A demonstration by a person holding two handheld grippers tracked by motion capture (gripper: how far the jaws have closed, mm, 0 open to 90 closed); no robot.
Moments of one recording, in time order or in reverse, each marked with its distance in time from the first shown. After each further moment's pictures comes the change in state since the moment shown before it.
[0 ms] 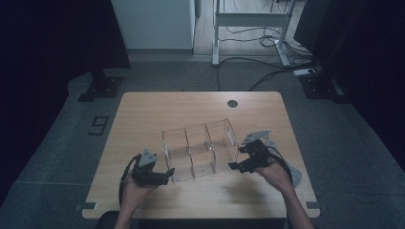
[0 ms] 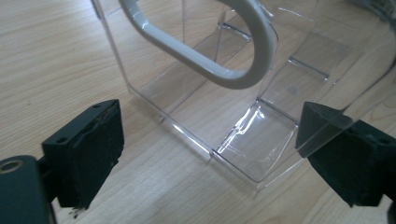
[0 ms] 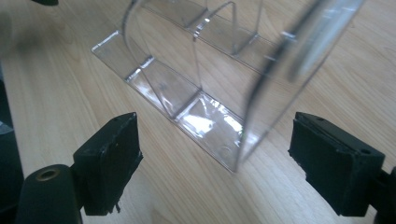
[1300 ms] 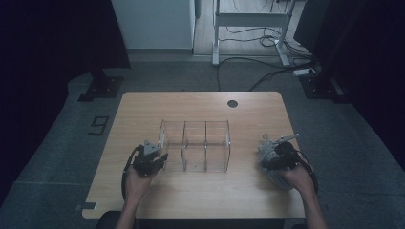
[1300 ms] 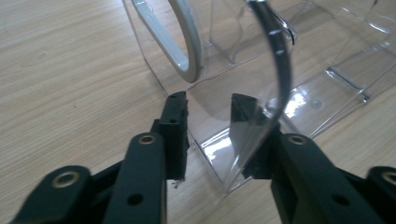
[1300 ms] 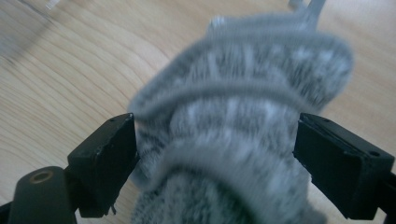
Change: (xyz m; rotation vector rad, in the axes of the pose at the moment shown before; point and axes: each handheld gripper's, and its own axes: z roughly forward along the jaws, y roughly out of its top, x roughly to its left) left arm 0.013 0.021 0.017 0.068 0.123 -0.009; right arm -0.070 -0.080 -0.030 0.152 -0.312 0.246
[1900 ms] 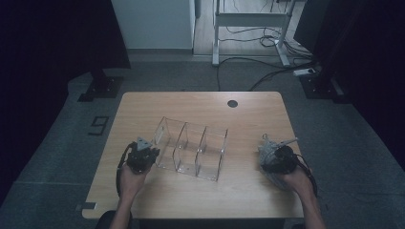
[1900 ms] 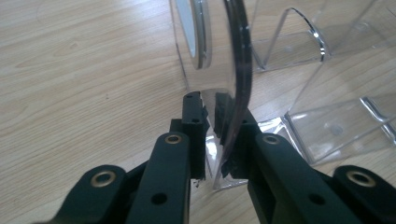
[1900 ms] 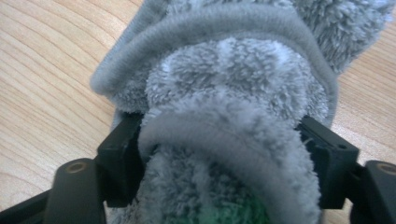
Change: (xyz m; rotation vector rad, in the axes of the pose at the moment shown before) left arm 0.025 -0.003 -0.003 0.007 0.020 -0.047; right arm -0.004 -0.014 0.015 0.046 -0.002 0.034
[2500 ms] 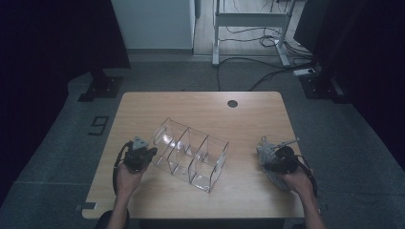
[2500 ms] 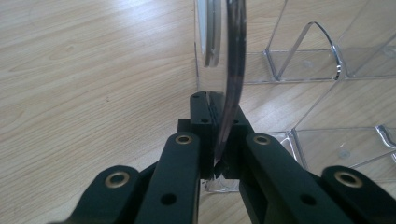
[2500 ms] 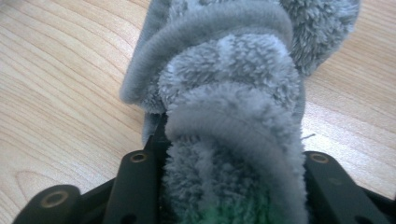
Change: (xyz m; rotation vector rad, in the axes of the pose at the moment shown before) left arm 0.012 -0.002 0.000 -0.015 -0.051 0.019; right arm 0.005 -0.001 -0.007 -0.006 0.012 0.044
